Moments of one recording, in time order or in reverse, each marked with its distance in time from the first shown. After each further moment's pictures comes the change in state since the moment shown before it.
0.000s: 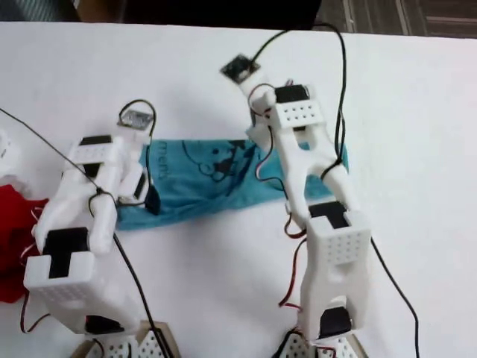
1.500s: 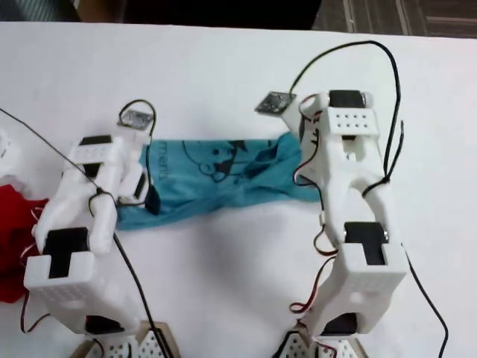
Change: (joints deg) left arm 0.0 0.0 0.0 0.0 0.0; right arm 11.5 -16.4 19.2 19.6 26.4
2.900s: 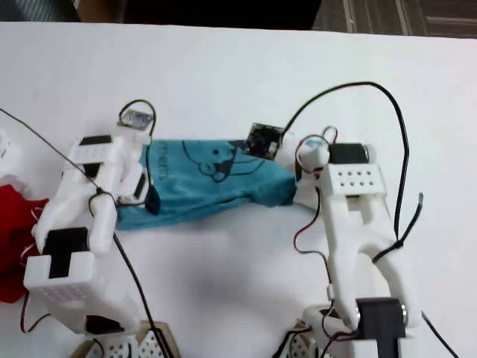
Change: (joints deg) left arm 0.0 0.0 0.0 0.0 0.0; right arm -2.8 -29.8 33.4 -22.2 12.4
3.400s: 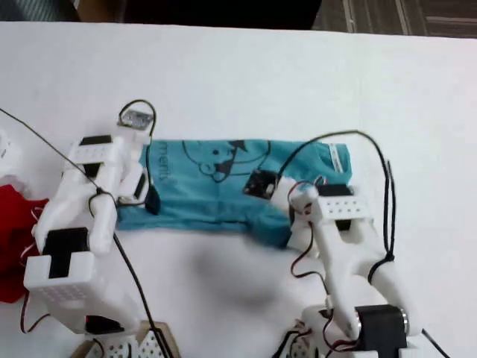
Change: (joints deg) left arm 0.0 0.0 0.0 0.0 0.0; right arm -0.5 -4.4 24.3 -6.9 -8.7
